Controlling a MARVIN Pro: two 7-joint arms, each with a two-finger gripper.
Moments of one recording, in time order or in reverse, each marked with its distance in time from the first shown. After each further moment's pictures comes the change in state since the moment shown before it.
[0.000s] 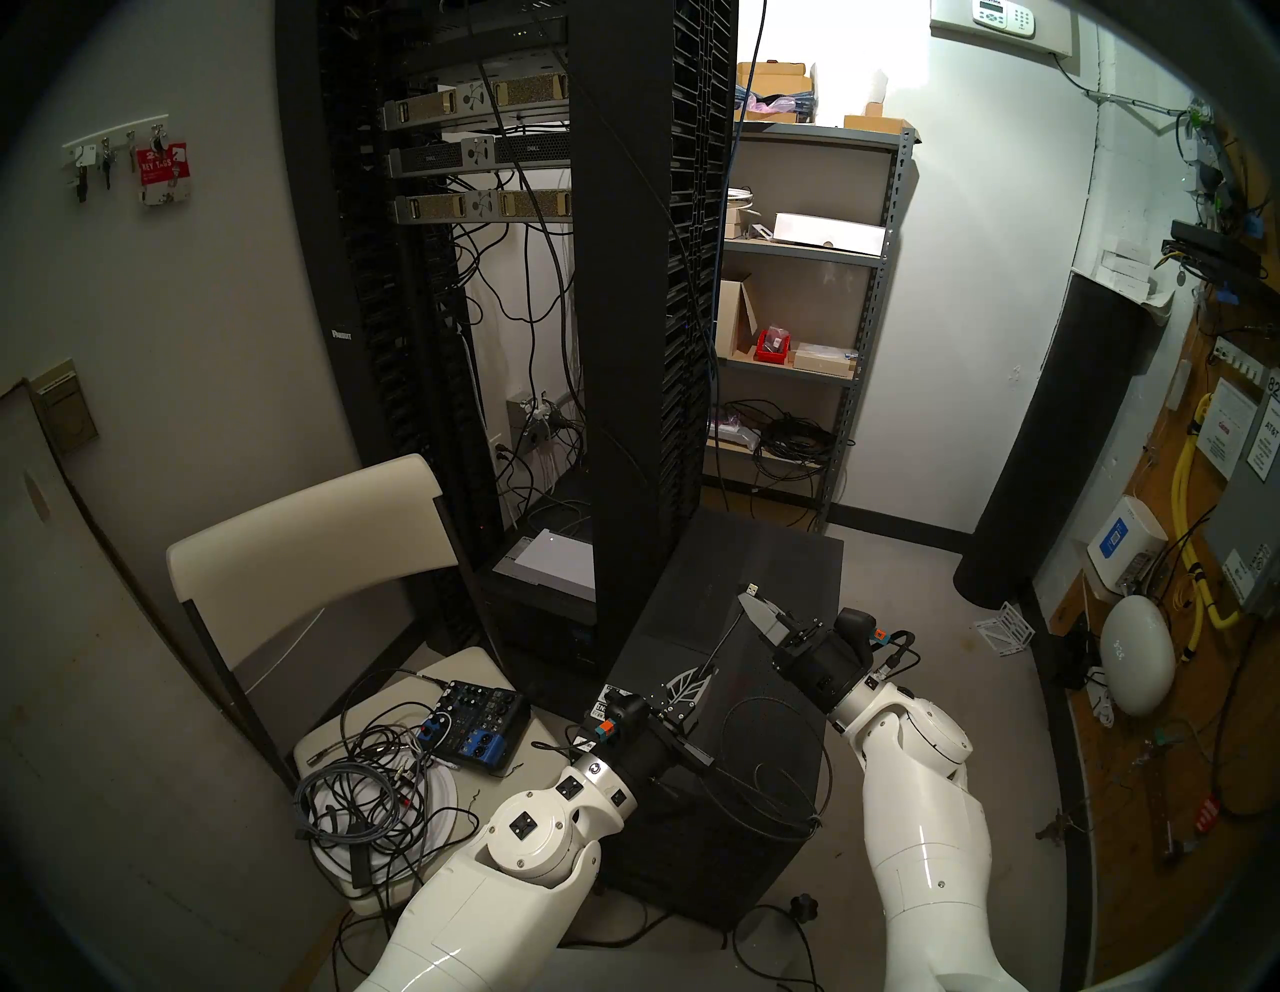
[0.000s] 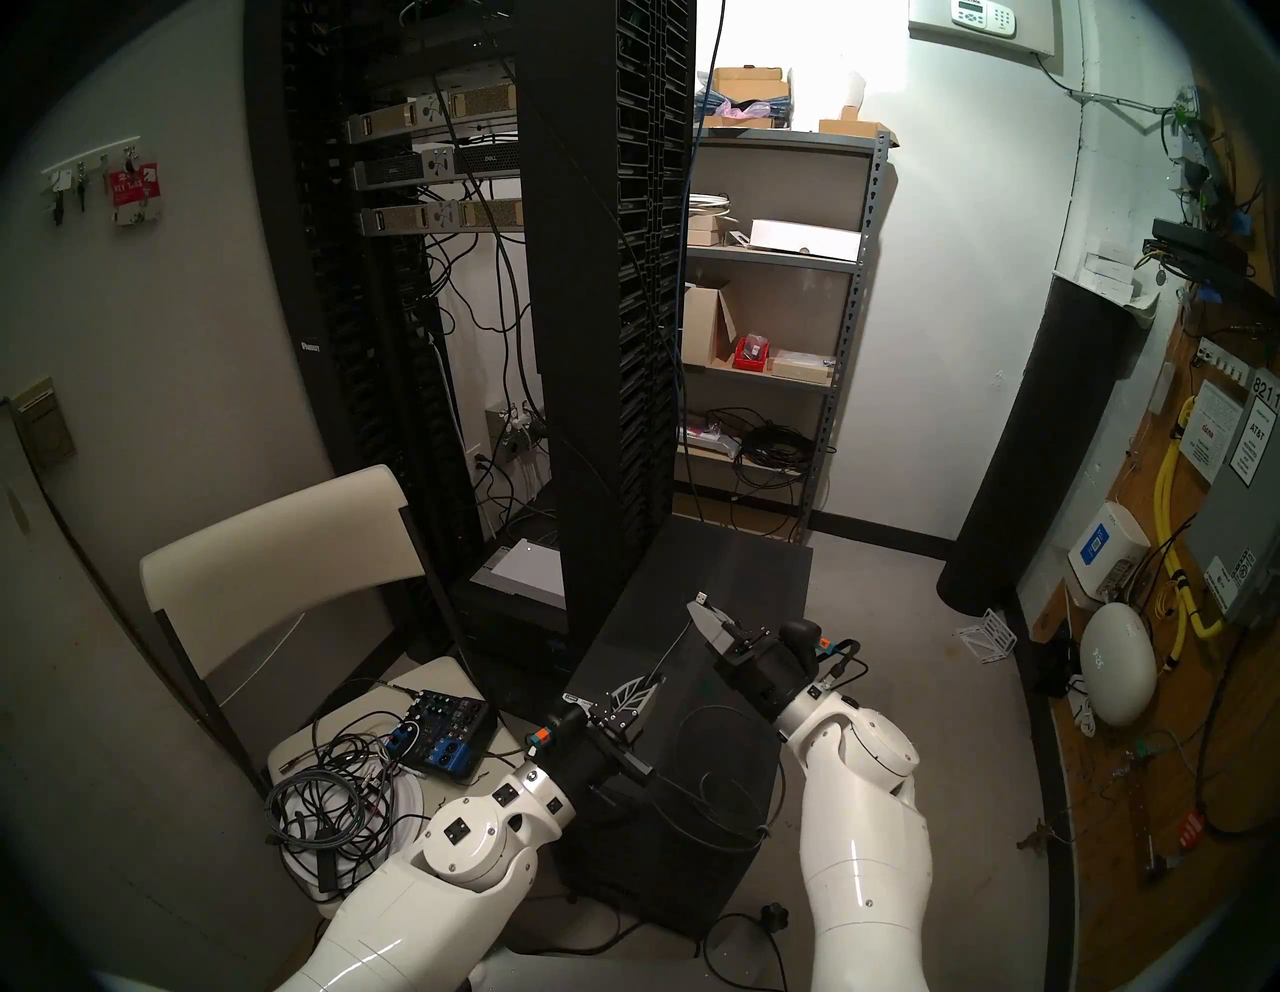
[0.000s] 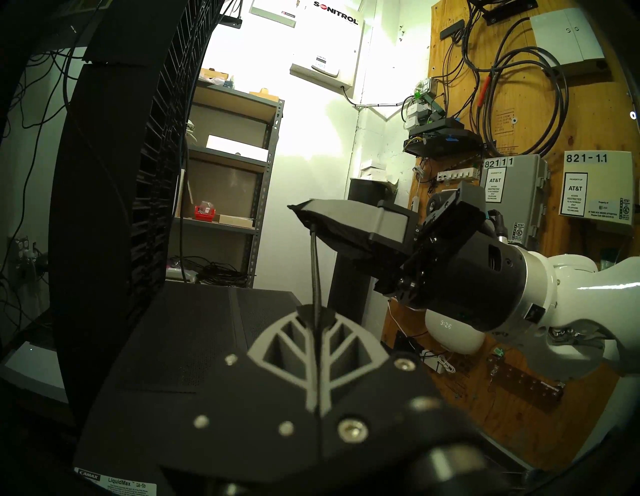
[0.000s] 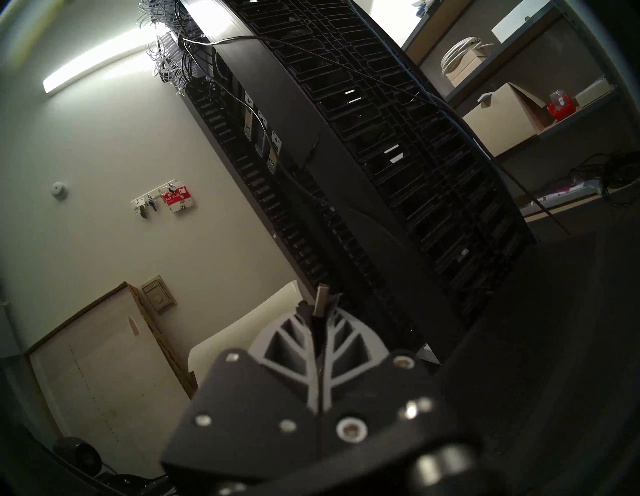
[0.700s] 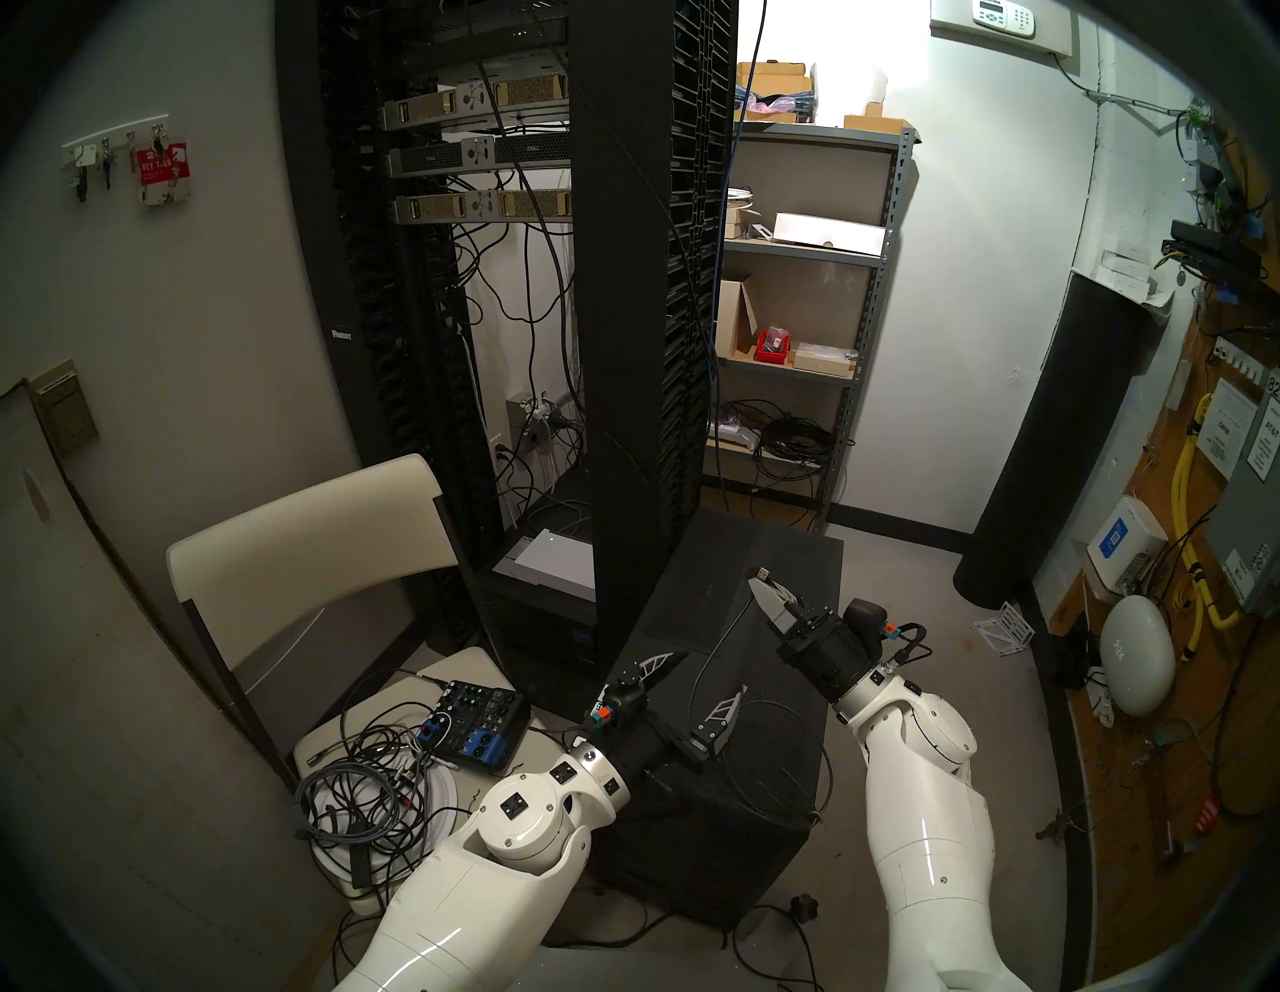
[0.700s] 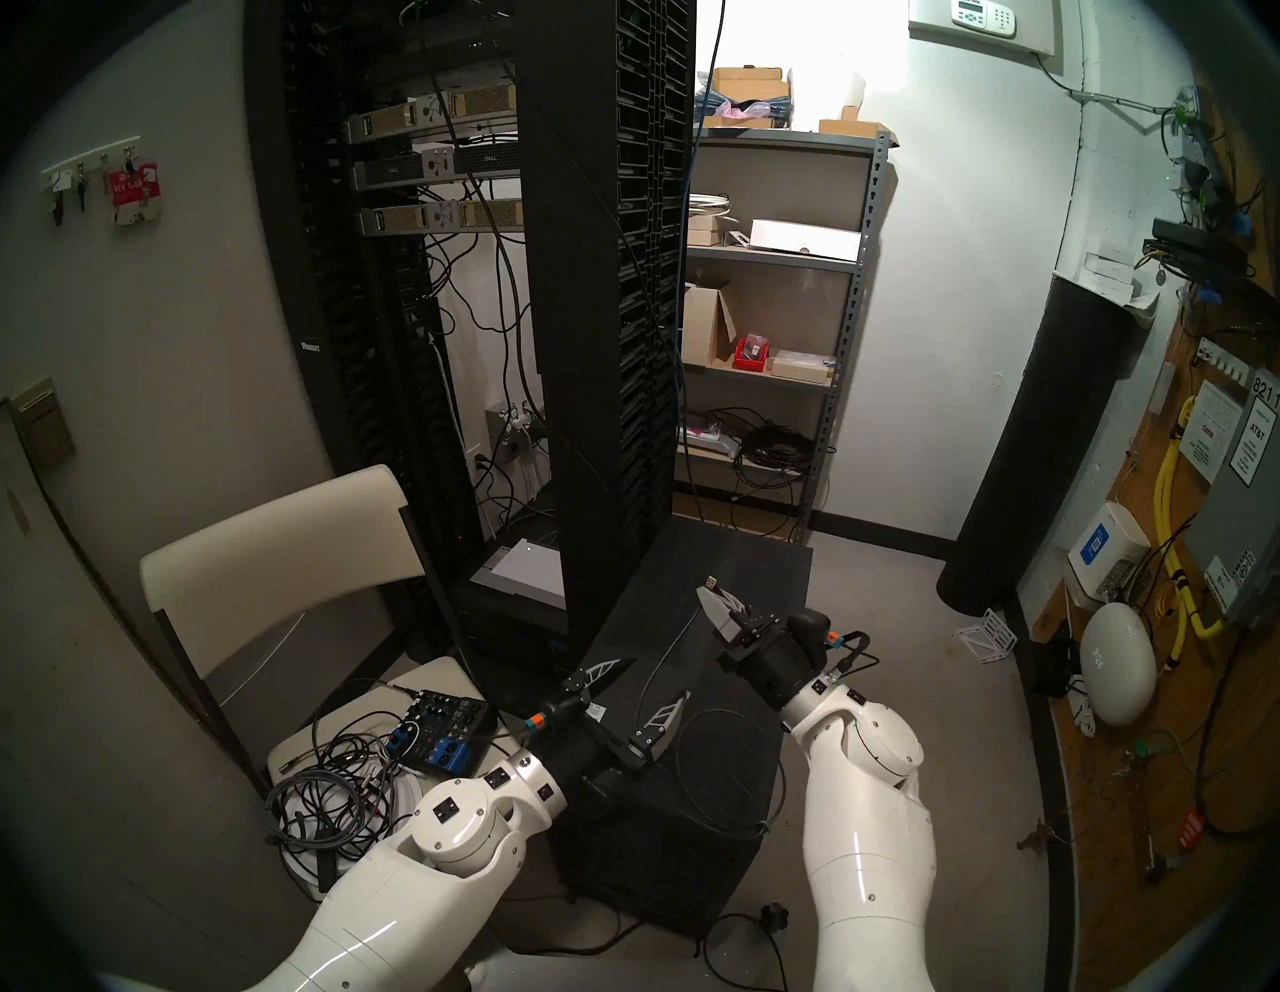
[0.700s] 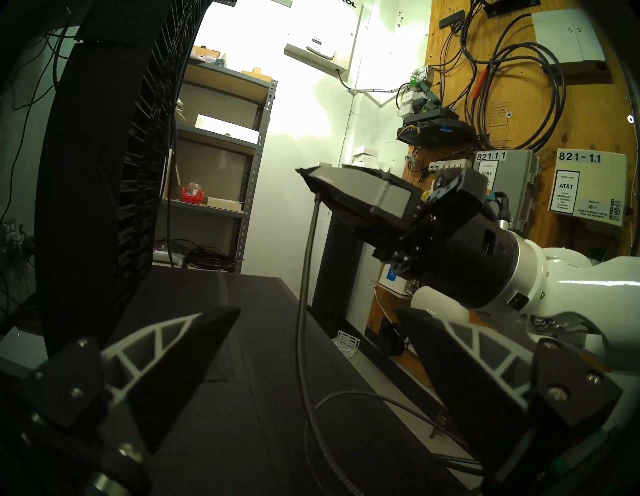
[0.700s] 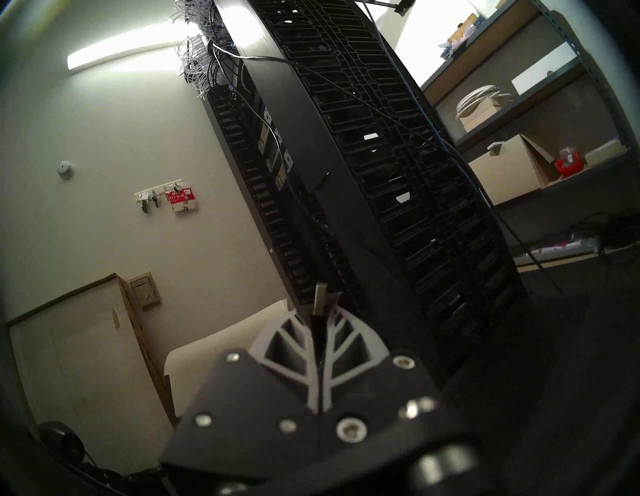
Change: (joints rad) left arm -0.005 0.031 -0.027 -0.064 -0.052 0.120 -0.043; right arm 0.019 0.016 -0.002 0.010 -0.036 -0.194 0.004
